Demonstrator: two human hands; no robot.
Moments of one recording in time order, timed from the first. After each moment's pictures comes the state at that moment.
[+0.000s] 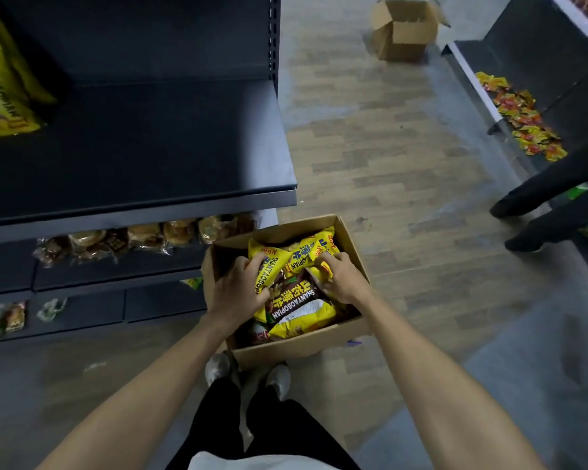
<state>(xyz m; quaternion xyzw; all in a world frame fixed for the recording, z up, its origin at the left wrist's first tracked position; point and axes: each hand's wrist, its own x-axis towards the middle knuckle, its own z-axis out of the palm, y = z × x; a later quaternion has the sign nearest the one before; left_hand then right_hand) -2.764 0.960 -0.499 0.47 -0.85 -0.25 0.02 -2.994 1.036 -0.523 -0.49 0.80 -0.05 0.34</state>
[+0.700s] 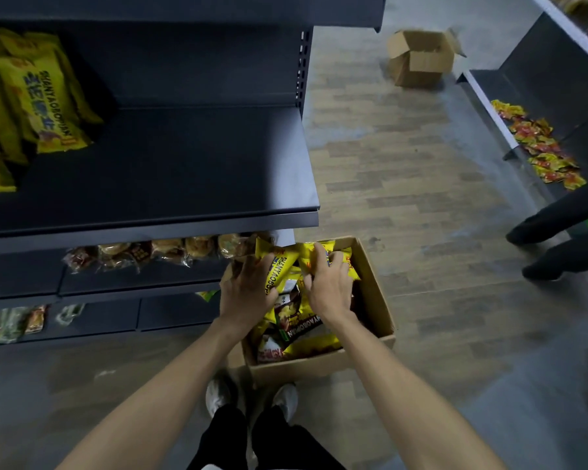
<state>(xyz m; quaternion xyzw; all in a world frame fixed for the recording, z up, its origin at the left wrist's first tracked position) -2.755 0.940 -0.477 0.50 -0.85 -0.16 0.03 -2.913 0.998 -0.489 -0.46 0.87 -0.09 0.13</state>
